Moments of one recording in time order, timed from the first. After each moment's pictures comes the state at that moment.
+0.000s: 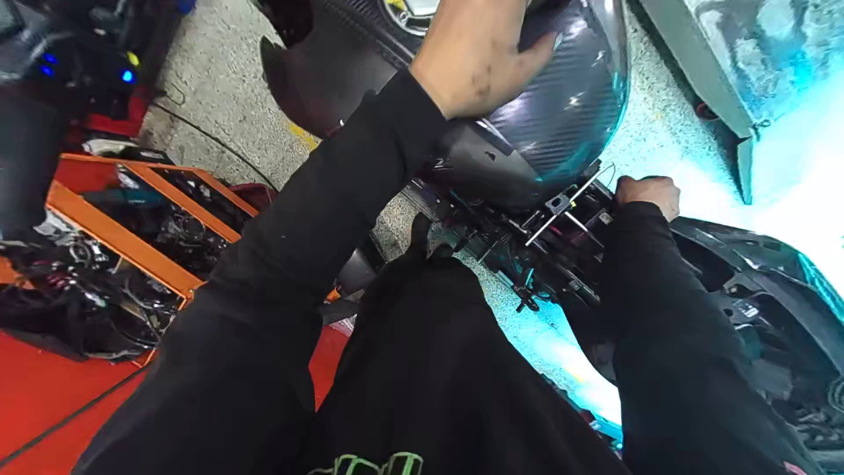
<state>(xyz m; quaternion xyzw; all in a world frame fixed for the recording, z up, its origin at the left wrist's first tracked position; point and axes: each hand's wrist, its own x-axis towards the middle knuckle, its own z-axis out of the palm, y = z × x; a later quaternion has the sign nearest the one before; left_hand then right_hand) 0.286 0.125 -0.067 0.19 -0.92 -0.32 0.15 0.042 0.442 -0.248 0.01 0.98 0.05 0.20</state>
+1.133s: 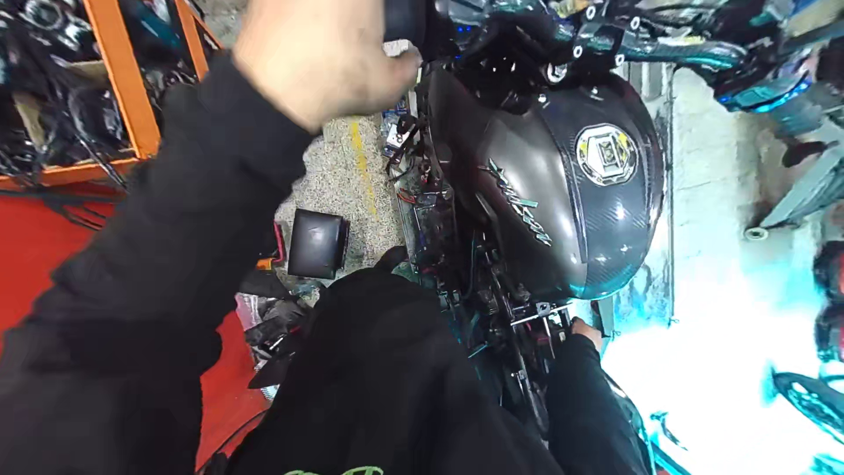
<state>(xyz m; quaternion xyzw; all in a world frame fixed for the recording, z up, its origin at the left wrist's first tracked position) 0.632 0.077 0.024 0.57 -0.78 -0.16 0.17 0.060 0.445 -0.253 -0.06 0.98 0.11 0.14</state>
